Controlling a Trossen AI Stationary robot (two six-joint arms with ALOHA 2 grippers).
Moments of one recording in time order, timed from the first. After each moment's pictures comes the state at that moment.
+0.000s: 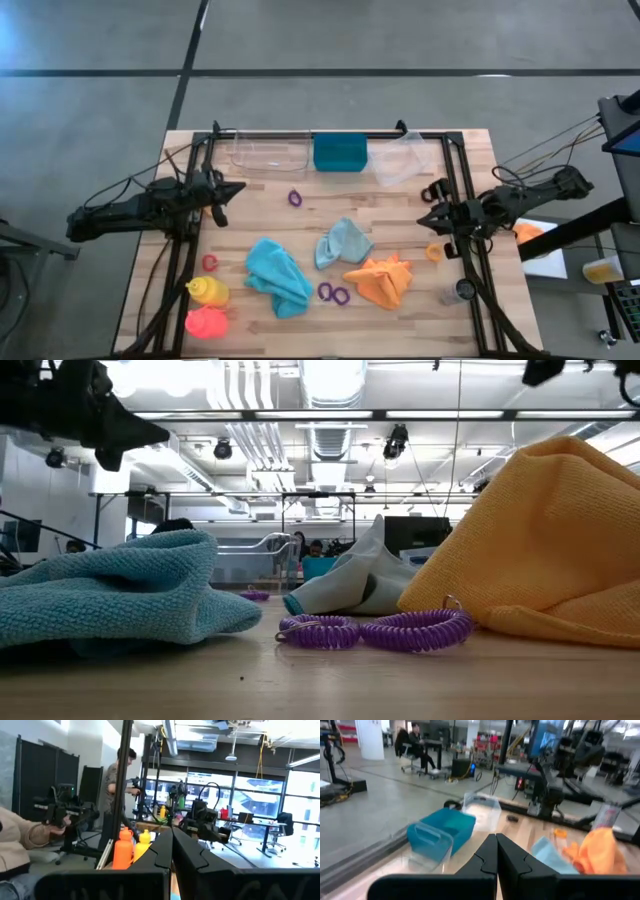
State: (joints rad) left arm 0.12 0.13 0.24 -0.15 -0.25 -0.13; right arm 0.35 0.42 0.29 0.40 0.13 -0.14
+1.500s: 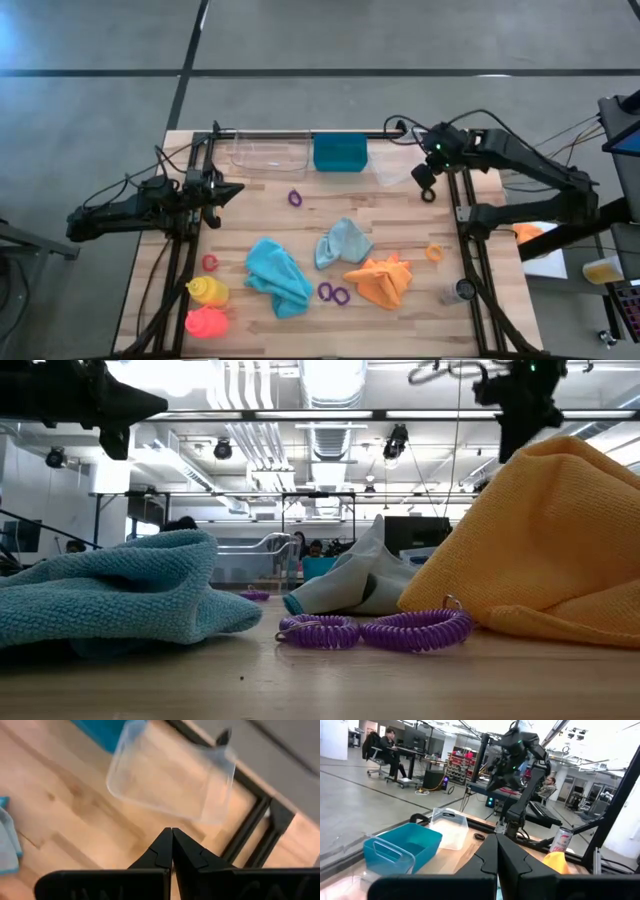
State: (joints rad) left arm 0.12 0.14 0.26 -0.06 -0.12 -0.24; right arm -0.46 1.05 1.15 -1.24 0.26 0.36
